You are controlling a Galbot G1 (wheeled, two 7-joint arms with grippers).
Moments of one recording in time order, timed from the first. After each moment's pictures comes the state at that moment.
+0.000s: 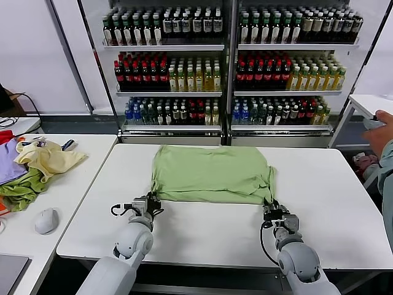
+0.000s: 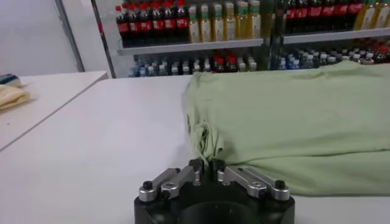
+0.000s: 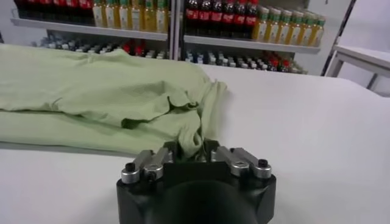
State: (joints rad) left arm 0.94 -1.25 -0.16 -1.62 -0.46 0.54 -0.40; right arm -1.15 1.21 0.38 1.74 0.32 -0.43 0.18
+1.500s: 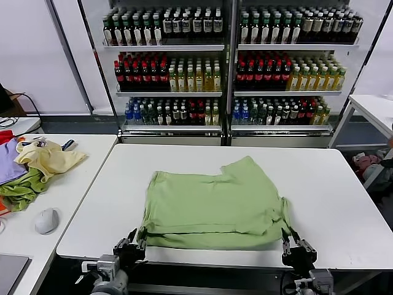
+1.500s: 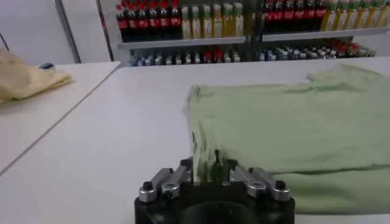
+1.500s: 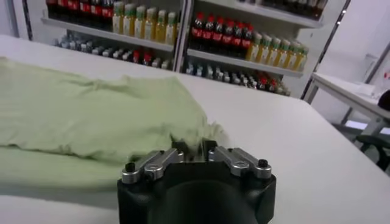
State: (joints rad) left arm 1.55 -1.18 -0.38 -2.23 -0.37 0.56 -0.34; right arm -1.70 1.21 0.58 2.32 0.18 -0.39 0.16
